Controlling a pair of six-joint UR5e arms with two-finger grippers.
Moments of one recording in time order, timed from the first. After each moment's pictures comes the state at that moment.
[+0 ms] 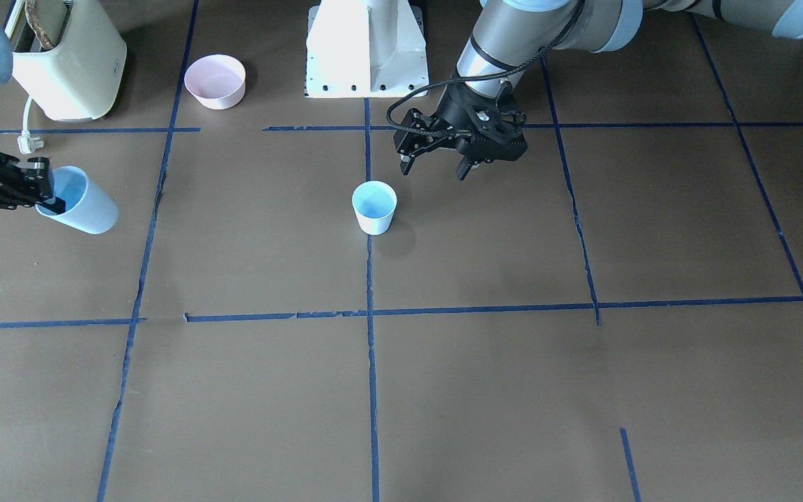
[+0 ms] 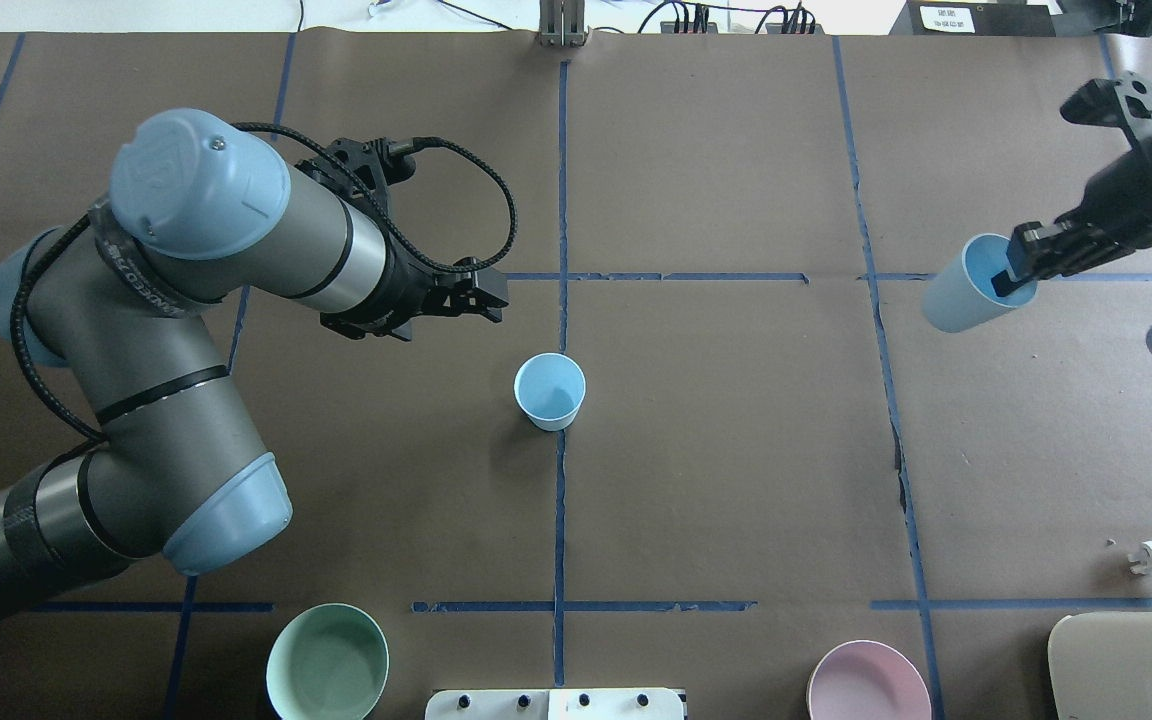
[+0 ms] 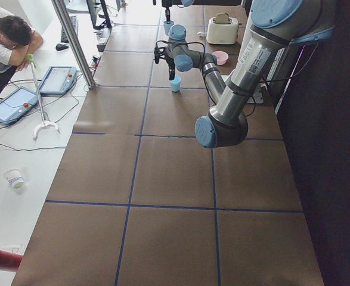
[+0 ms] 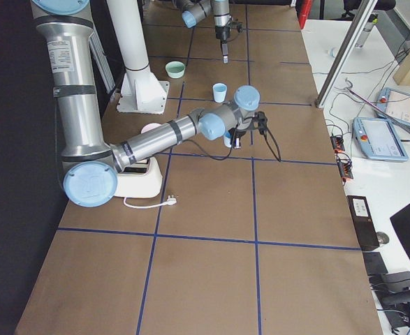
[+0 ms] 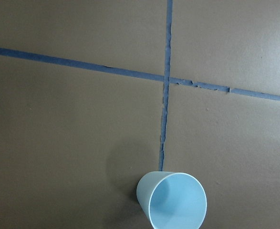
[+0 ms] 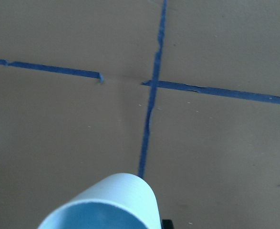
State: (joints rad) left arm -0.66 -2.14 -1.89 -1.74 -1.97 -1.34; right arm 1.08 -1.35 1.91 -1.55 2.46 0.66
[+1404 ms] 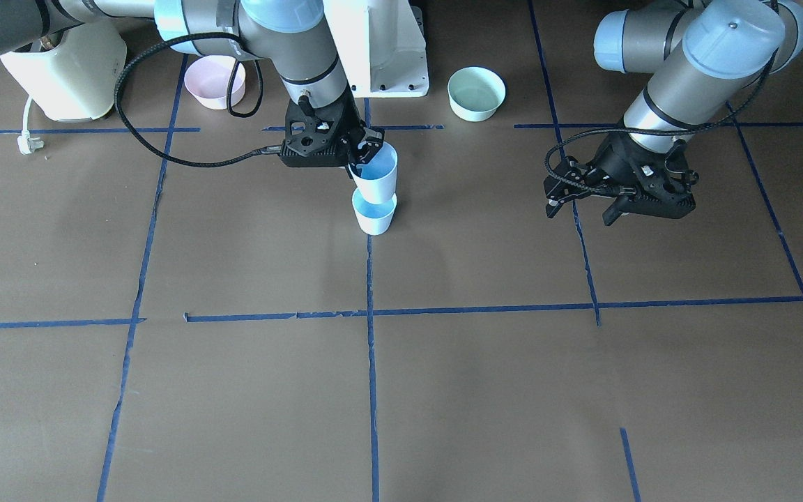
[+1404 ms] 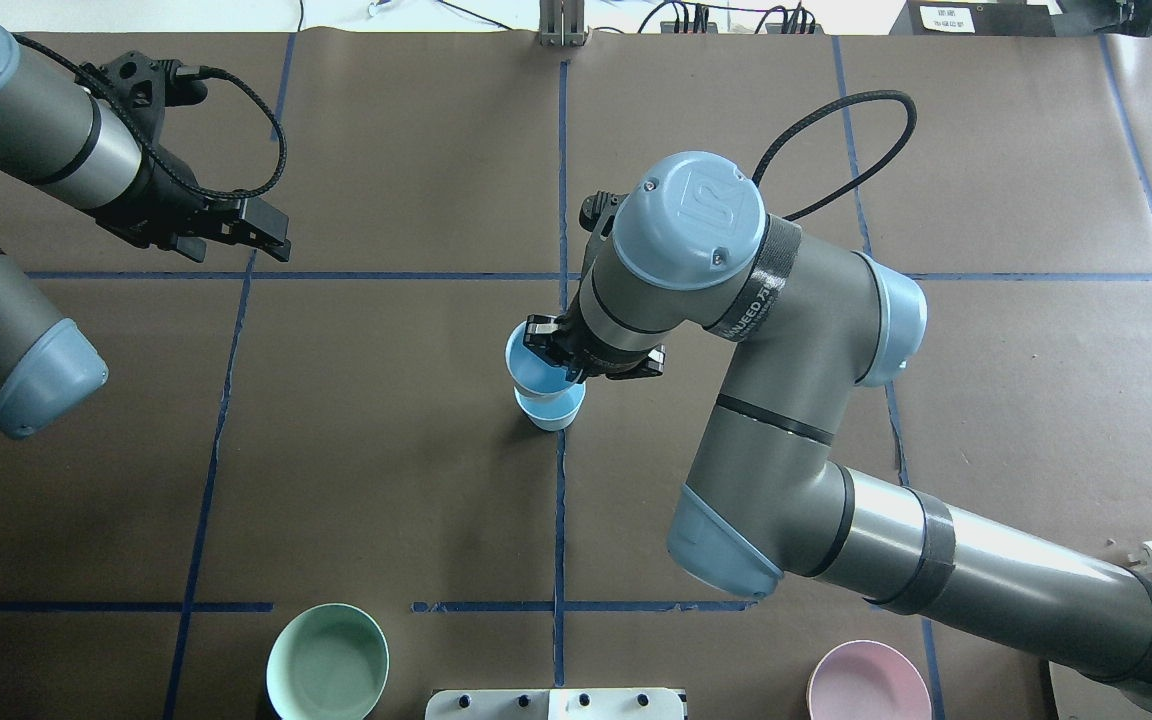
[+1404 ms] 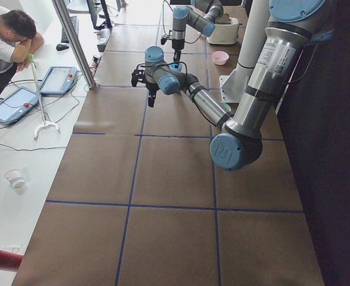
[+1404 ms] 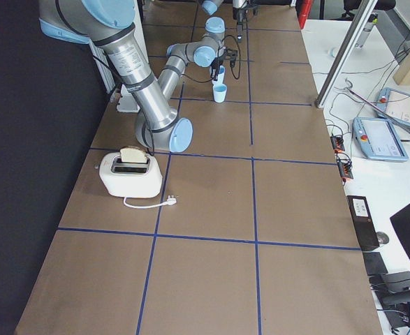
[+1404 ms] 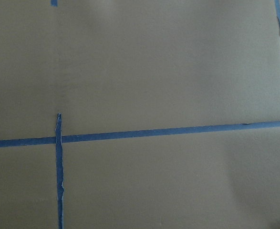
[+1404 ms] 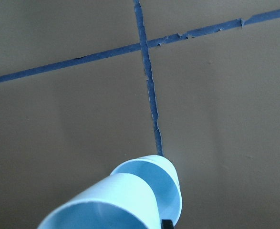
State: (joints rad) left arm -0.91 -1.94 -1.86 -1.75 -2.17 -0.93; right arm 0.53 -0.84 1.74 -1.53 1.94 1.43
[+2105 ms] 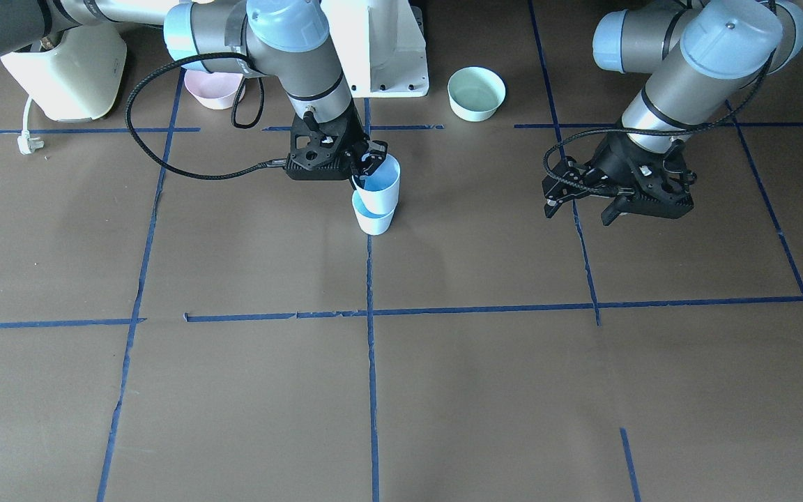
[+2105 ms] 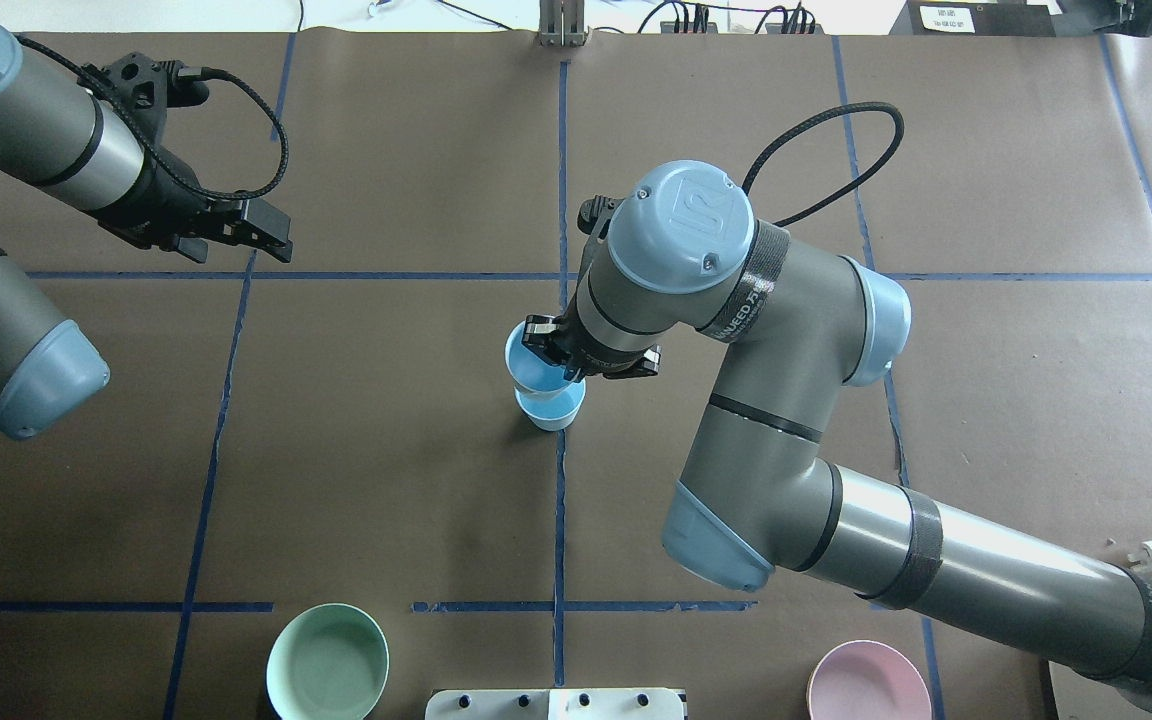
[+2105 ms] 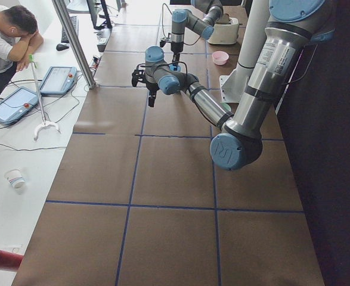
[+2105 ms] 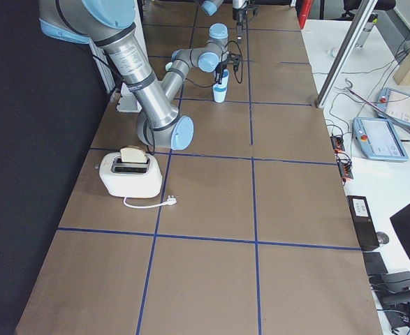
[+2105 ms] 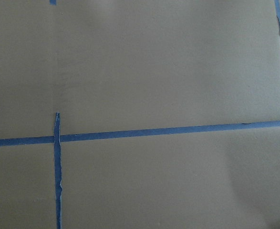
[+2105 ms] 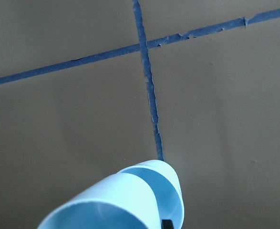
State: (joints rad) left arm -0.91 -1.94 -1.86 -1.75 -2.17 -0.93; right arm 0.53 -0.84 1.72 -1.51 1.93 1.44
